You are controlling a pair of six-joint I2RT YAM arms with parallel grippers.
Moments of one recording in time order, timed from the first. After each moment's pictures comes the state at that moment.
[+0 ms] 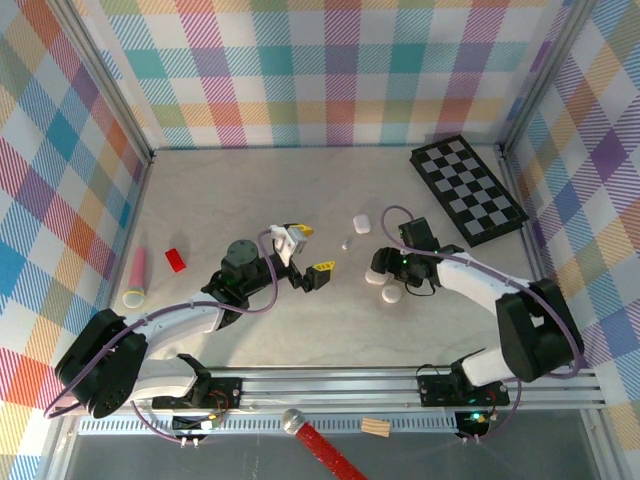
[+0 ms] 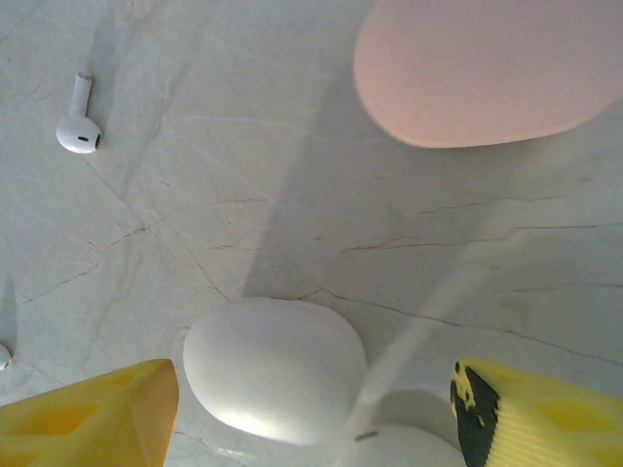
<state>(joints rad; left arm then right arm) -0.64 1.25 0.49 0.68 0.39 -0.02 0.42 1.41 0.74 -0.39 -0.12 0.67</state>
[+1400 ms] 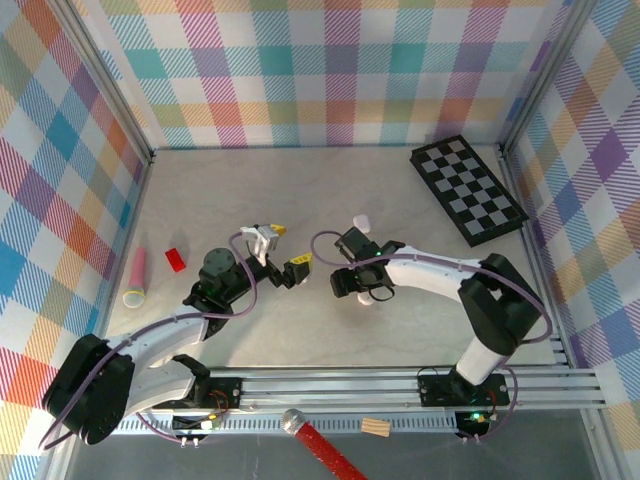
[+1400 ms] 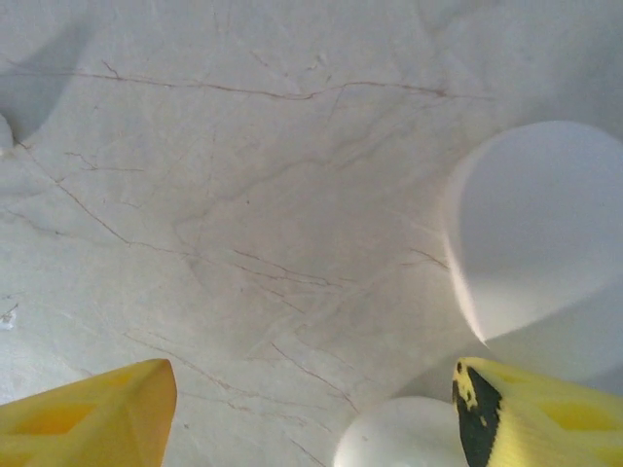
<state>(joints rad) -0.52 1.10 0.37 0.69 0.35 -0.12 0.79 1.62 0.96 -0.51 0.05 0.43</state>
